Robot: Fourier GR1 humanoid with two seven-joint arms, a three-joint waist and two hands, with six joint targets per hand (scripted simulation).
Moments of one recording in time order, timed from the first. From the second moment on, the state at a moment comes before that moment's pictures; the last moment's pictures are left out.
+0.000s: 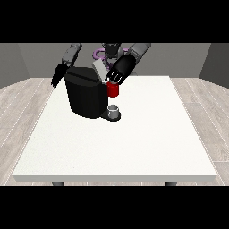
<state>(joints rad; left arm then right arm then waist) -1.23 0.43 0.14 -0.69 -0.74 -0.43 -0.06 -0.45 -0.08 -0.06 -1.26 0.17 -0.17 -0.01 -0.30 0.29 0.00</state>
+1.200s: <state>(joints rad) -1.28 0.46 0.15 -0.63 -0.76 -0.39 -0.11 -0.46 -0.08 -0.05 -1.27 0.17 -0.17 0.01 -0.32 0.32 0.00</state>
